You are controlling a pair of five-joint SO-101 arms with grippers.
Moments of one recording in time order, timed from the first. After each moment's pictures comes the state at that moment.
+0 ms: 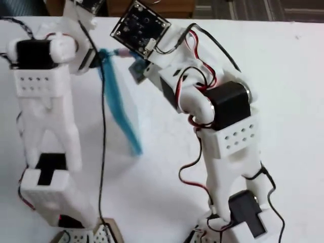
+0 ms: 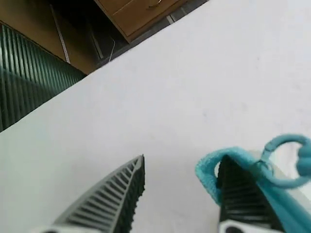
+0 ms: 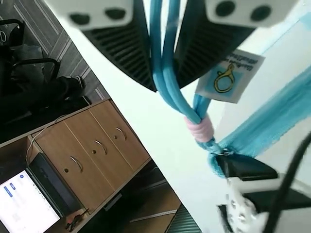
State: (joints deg) left arm -4.2 18.4 -53.5 97.5 -29.1; right arm -28.4 -8.9 -38.3 83.4 38.5
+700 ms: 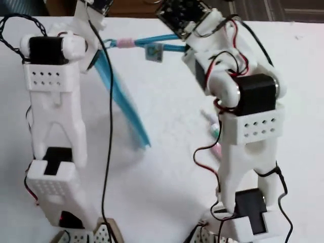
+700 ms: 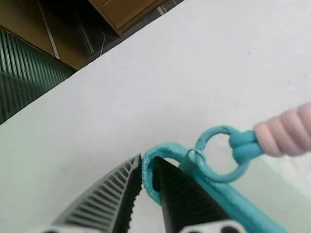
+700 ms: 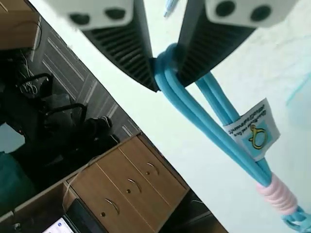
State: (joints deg) left arm -2.5 24.6 -57.8 99.6 -25.5; right arm -13.0 -8.8 -38.2 83.4 41.5
